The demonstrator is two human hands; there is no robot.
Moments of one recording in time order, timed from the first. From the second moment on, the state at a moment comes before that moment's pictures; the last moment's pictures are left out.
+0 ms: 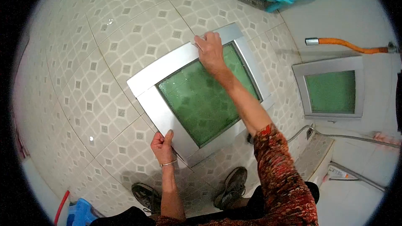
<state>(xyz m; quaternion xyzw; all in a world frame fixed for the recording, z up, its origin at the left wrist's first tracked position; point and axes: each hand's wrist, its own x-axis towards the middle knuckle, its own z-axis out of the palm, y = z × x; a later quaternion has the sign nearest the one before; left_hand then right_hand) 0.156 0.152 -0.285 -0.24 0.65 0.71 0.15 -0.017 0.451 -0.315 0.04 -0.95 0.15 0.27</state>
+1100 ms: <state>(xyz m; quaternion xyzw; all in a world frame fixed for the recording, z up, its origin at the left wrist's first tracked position) 0.157 0.143 -0.302 -0.20 0.66 0.71 0.14 0.246 0.564 -0.252 -0.11 -0.94 0.28 0.13</state>
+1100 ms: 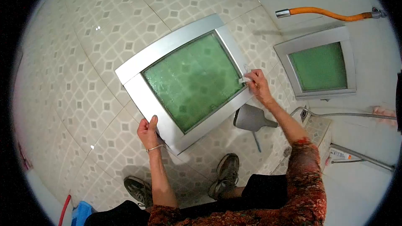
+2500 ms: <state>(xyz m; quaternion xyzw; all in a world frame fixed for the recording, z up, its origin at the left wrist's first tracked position) 0.158 0.147 -0.292 -0.21 0.66 0.71 0.13 0.245 0.548 -0.240 -0.01 -0.99 0.10 -0.07</state>
